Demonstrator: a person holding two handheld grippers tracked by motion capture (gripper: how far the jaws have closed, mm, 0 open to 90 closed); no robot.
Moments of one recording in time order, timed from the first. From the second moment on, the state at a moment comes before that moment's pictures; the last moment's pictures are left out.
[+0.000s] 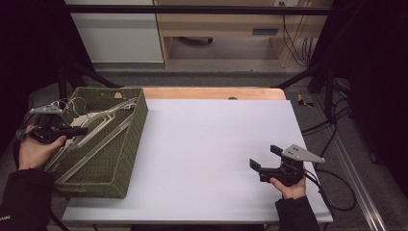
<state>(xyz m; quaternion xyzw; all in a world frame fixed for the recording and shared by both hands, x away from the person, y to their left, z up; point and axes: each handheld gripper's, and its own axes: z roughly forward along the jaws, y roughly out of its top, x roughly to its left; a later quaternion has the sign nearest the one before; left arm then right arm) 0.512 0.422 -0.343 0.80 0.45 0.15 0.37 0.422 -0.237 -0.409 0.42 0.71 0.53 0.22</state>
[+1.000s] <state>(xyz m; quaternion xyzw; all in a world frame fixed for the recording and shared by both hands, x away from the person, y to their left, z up) 0.514 0.452 -0.374 0.71 0.59 0.22 0.31 0.422 -0.236 -0.411 0.42 0.71 0.53 0.21</state>
